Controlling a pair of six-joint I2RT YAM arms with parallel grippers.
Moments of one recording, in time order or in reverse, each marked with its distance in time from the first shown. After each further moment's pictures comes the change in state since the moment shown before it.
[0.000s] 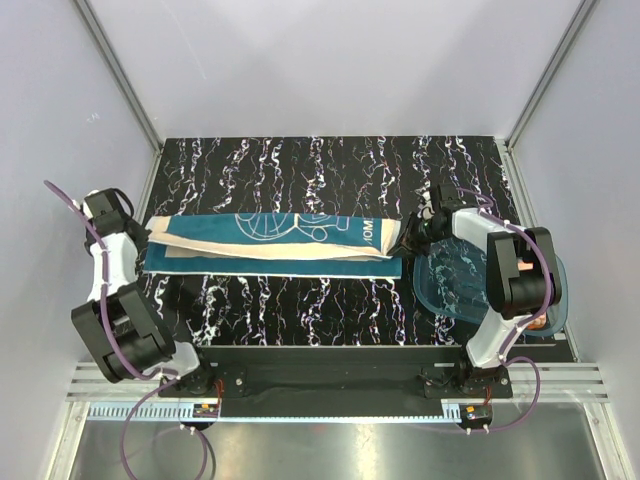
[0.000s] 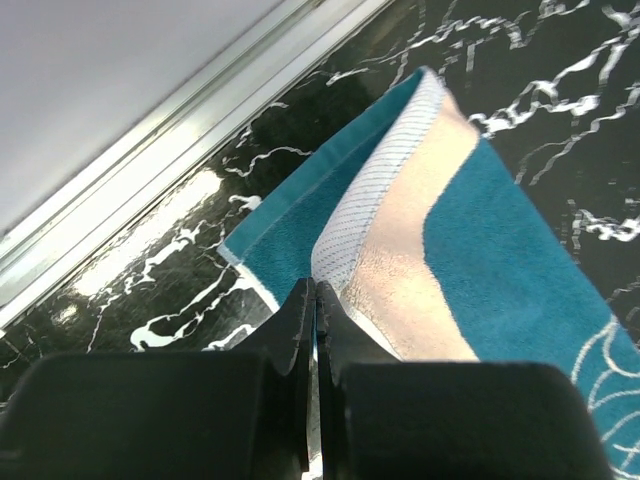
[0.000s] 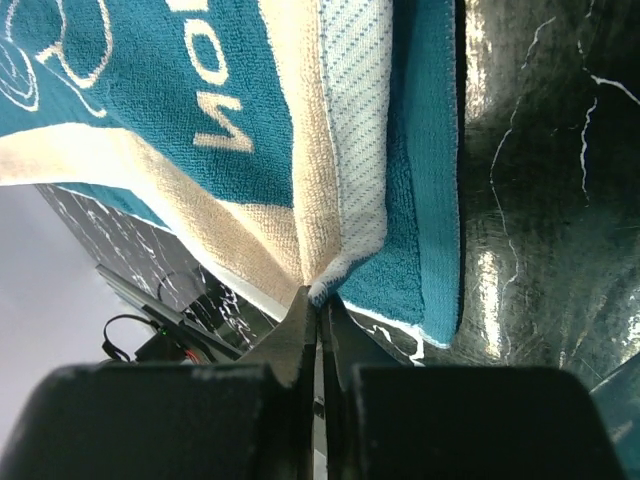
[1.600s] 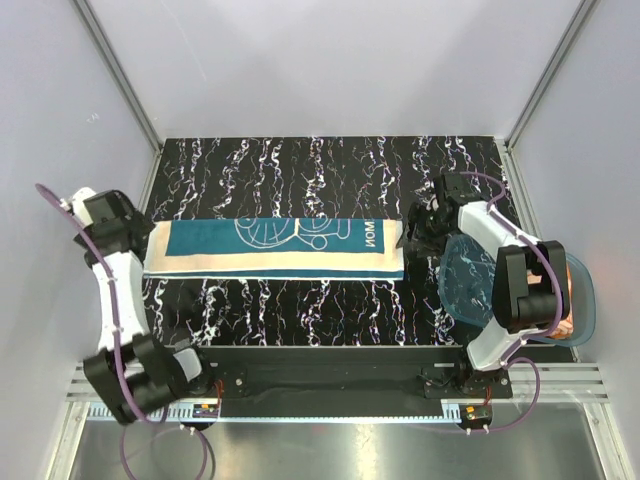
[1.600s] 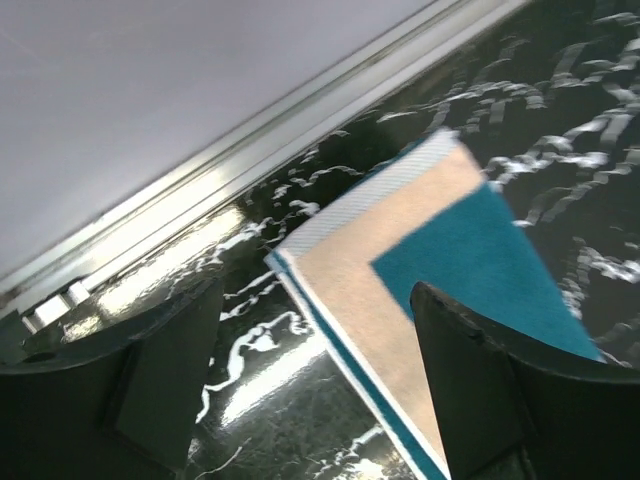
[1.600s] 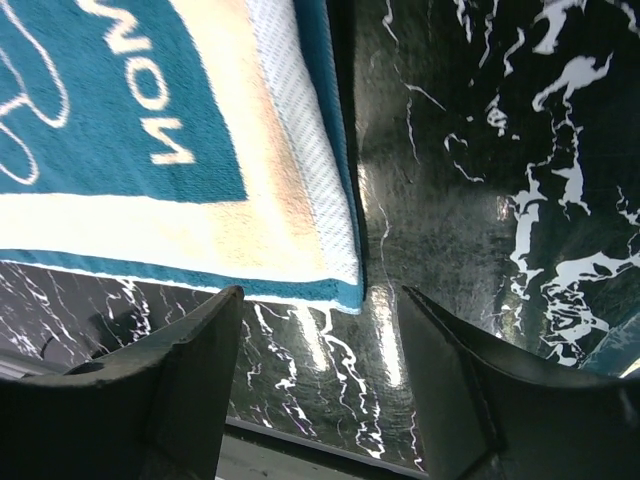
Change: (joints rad) left arm -0.008 -0.173 -0.015 -0.075 -0.145 -0.025; right arm 0.004 -0.100 0.072 -0.185 0.293 -0.130
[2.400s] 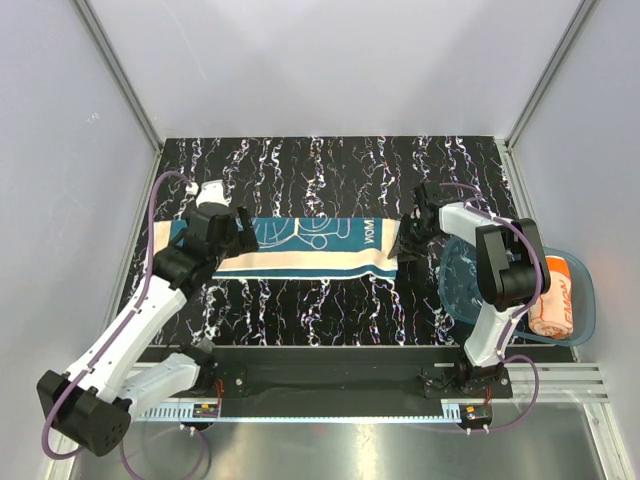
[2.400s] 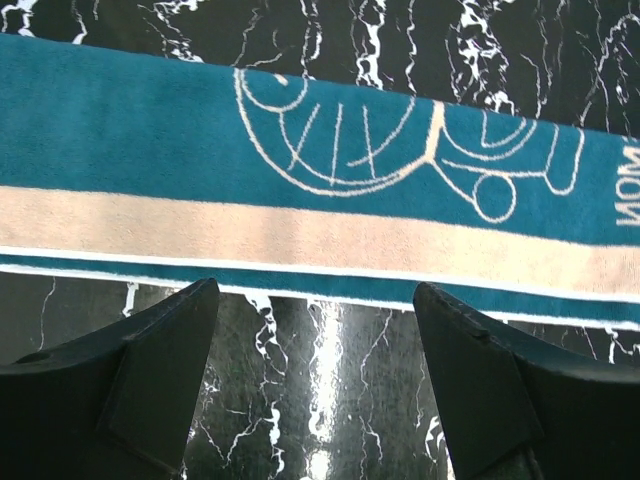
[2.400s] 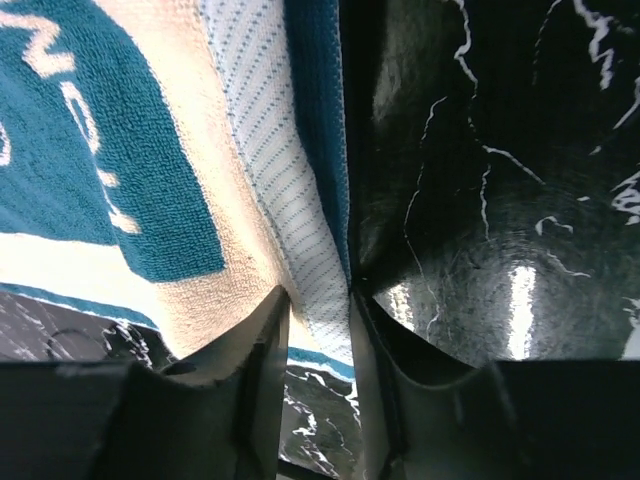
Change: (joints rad) left arm -0.926 -0.237 -0.059 -0.111 -0.084 -0.042; right arm 0.071 0.180 0.012 0.104 -0.018 0.072
